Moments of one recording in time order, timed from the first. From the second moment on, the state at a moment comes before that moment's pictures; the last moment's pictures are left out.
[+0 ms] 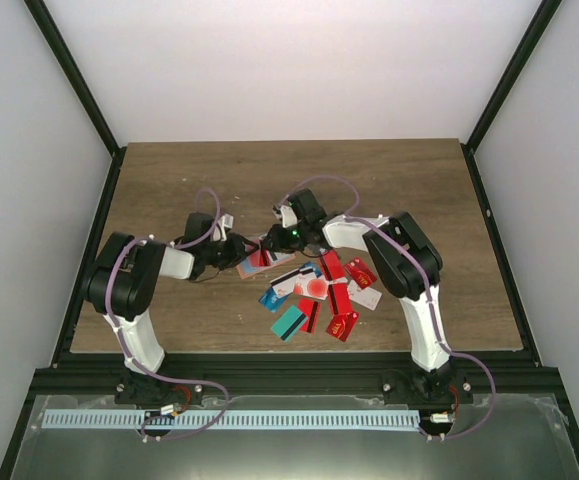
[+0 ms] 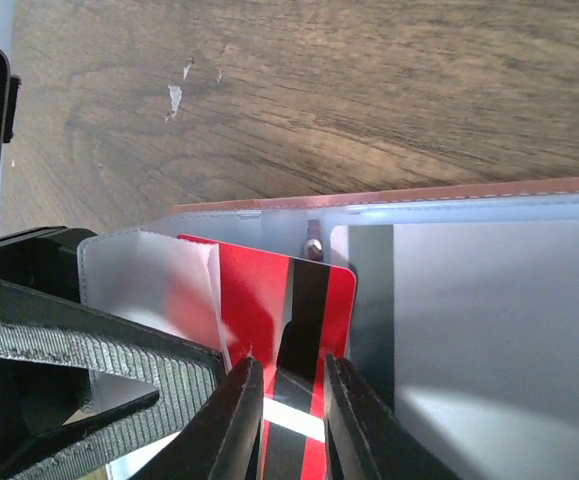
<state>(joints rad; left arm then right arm) -0.26 1.83 0.69 0.42 0.66 -0.81 0.63 2.14 1.36 -0.08 -0.58 0.54</state>
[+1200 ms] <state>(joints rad) -0.24 1.72 0.72 0.15 0.59 -0.71 0.63 2.13 1.29 0.01 -0.67 0.58</state>
